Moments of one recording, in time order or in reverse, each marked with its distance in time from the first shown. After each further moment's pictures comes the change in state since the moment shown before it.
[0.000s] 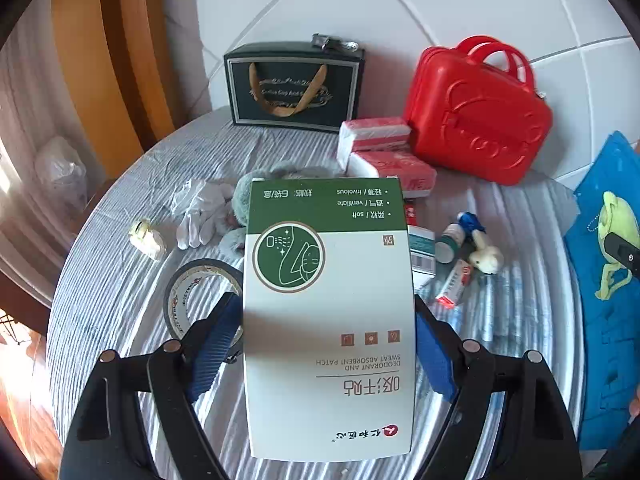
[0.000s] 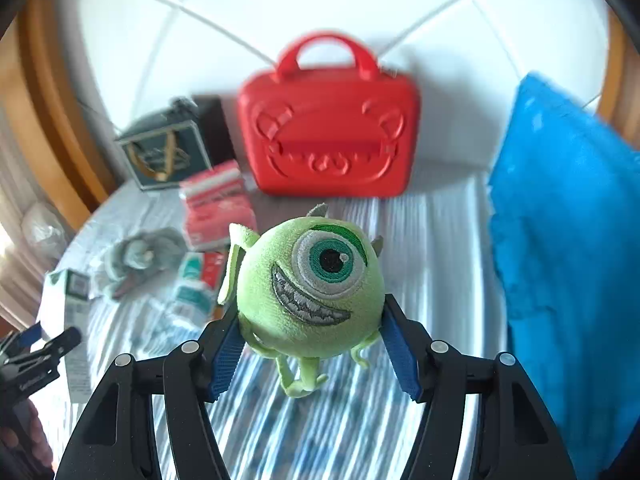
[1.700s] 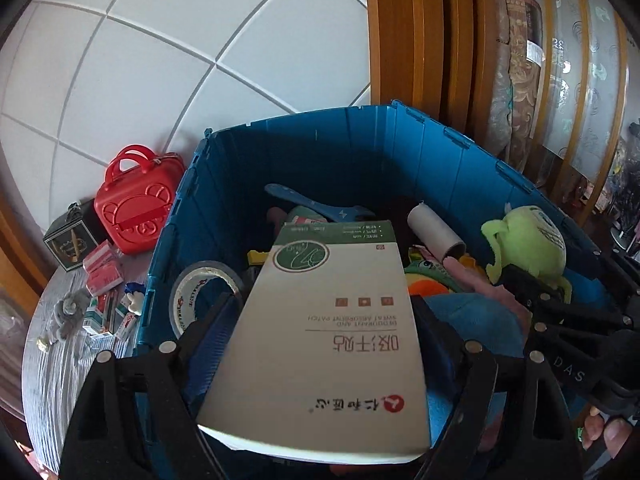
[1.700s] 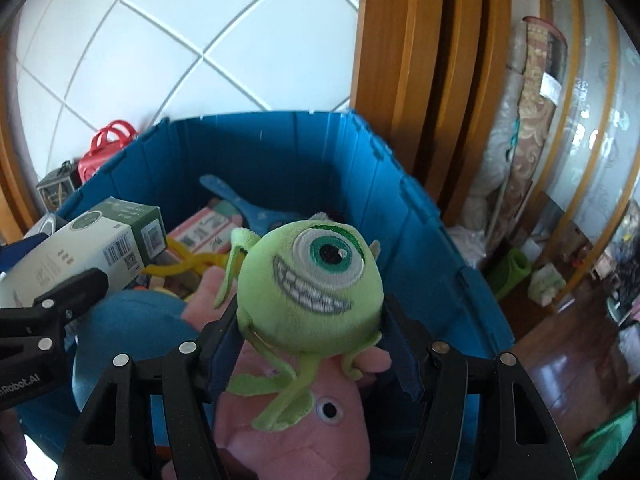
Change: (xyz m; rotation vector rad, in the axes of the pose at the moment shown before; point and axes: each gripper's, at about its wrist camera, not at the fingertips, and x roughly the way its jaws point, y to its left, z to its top) left arm -0.224 -0.573 -0.127 0.419 -0.150 -0.226; right arm -0.256 -0.446 -0.132 0.092 -0.114 -0.256
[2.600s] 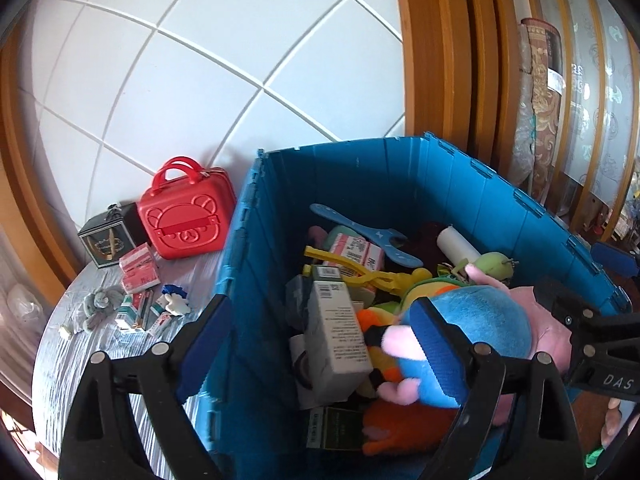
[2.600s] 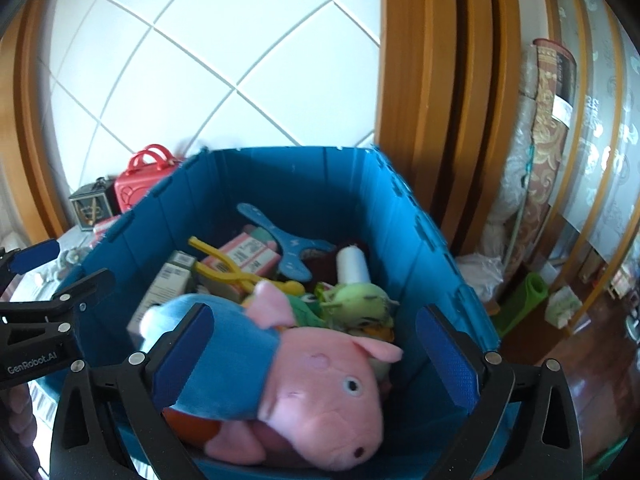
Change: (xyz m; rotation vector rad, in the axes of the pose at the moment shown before) left arm -0.053 0.030 -0.015 -0.062 -0.120 0.105; right arm -0.052 0.013 -0.001 -0.025 -0.130 0.086
